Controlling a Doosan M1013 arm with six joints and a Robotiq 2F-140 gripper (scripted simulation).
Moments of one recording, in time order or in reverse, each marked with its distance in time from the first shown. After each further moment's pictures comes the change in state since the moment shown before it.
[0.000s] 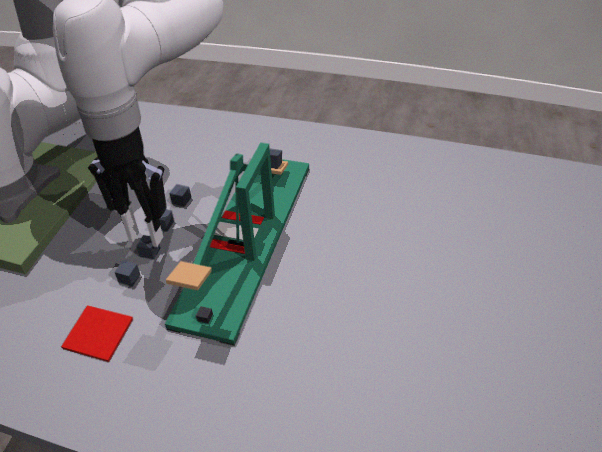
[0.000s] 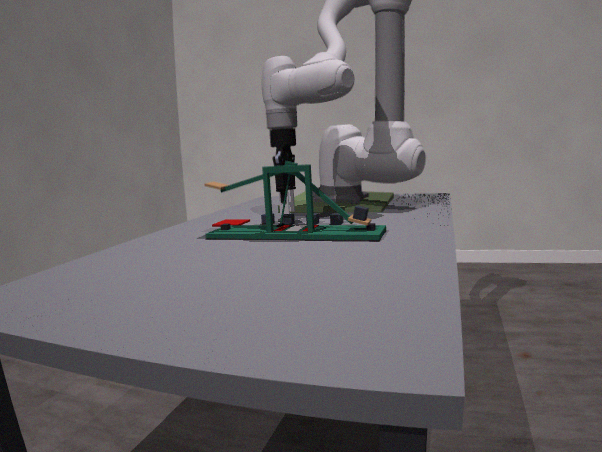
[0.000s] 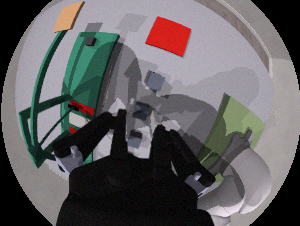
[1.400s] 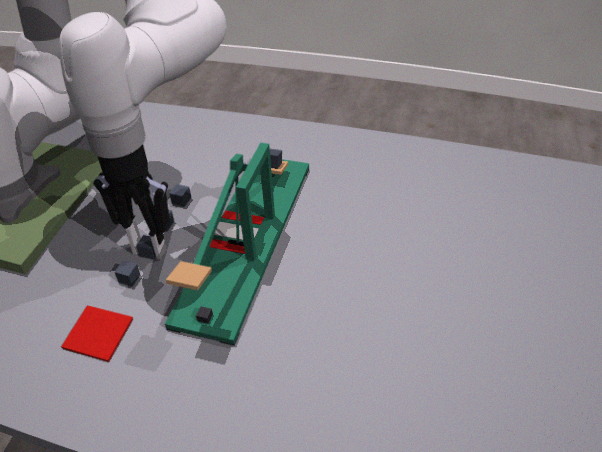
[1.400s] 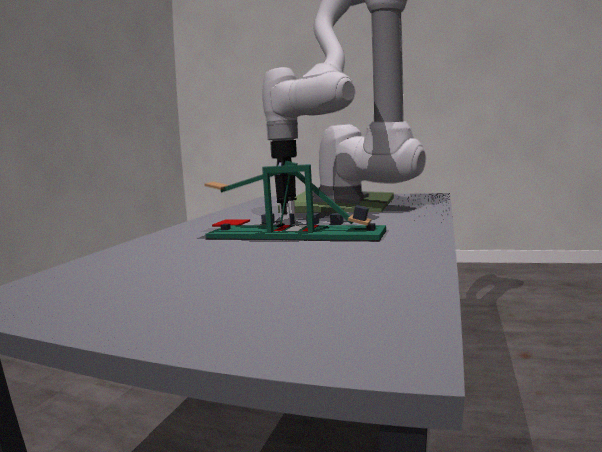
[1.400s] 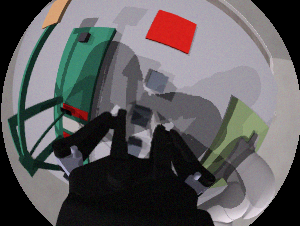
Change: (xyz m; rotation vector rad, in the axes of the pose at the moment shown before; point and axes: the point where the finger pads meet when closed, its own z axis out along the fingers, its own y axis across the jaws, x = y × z) arm 0.000 0.000 0.033 0.000 0.000 0.000
